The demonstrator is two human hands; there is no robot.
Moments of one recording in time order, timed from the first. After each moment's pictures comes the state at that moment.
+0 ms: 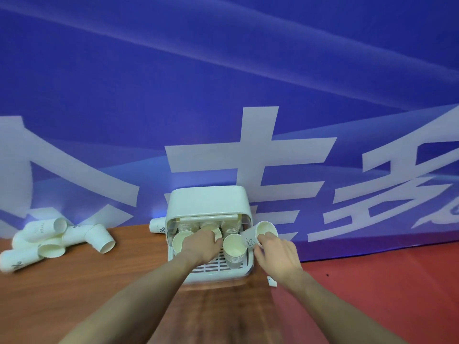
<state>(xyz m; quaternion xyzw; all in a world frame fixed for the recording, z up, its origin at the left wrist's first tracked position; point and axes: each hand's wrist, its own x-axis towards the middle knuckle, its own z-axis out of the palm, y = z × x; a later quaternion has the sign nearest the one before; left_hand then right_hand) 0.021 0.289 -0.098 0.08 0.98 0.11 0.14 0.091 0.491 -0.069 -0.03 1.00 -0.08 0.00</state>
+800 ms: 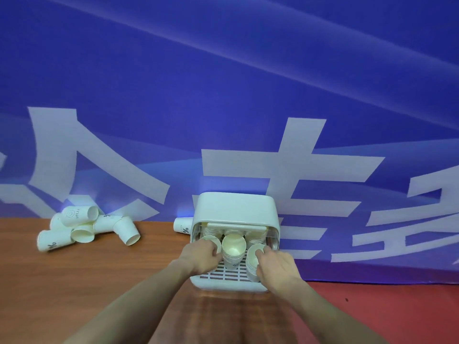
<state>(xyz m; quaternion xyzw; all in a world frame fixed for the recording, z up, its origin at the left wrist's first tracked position) 0.022 0.219 -0.098 0.09 0.97 0.12 0.18 0.056 0.433 -0.084 -0.15 0.98 0.06 0.09</state>
